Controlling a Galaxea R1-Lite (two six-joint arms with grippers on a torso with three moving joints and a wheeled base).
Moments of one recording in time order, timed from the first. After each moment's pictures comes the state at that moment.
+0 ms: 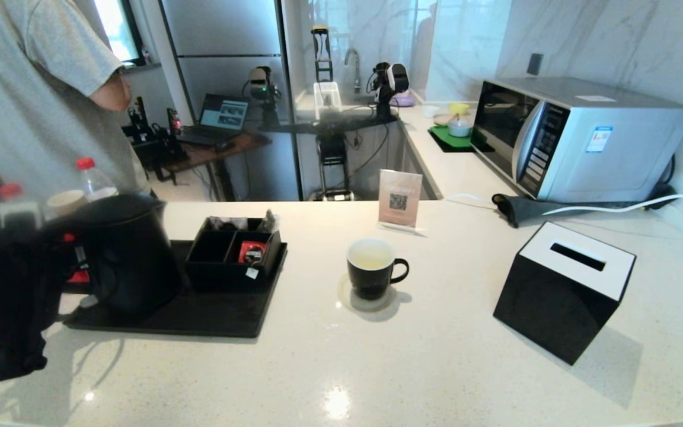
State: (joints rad) left arm 0.36 2.10 -0.59 -1.53 0.28 0.12; right arm 0.01 0.00 0.00 0.00 -0.03 0.04
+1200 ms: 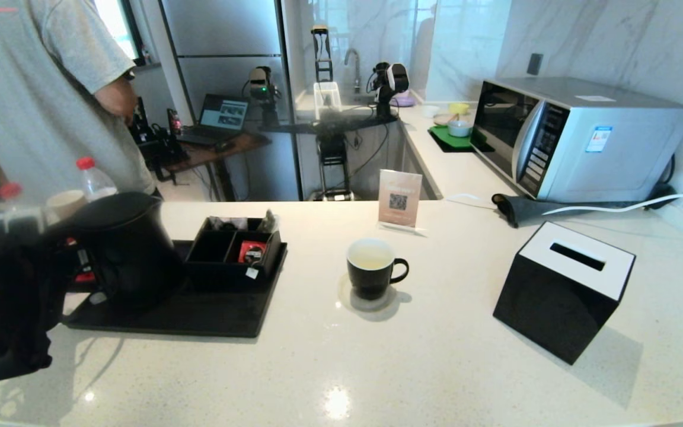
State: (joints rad) left arm 0.37 2.15 -0.62 -1.52 0.28 0.09; right arm 0.01 0.00 0.00 0.00 -0.03 0.04
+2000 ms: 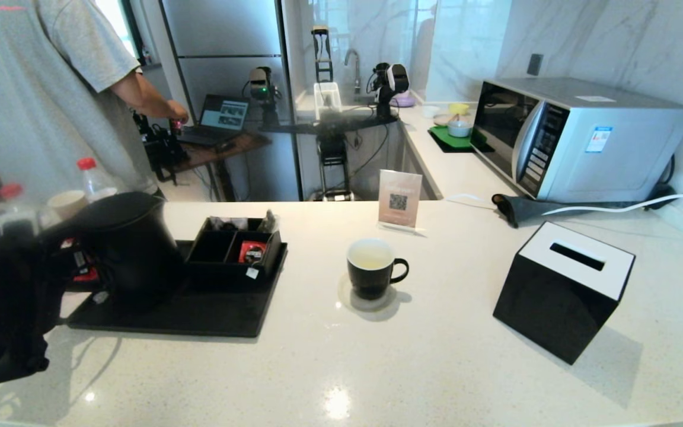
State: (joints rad) left arm 0.38 2.15 -0.60 -1.52 0.28 0.08; right arm 0.01 0.00 0.00 0.00 -0.03 0.04
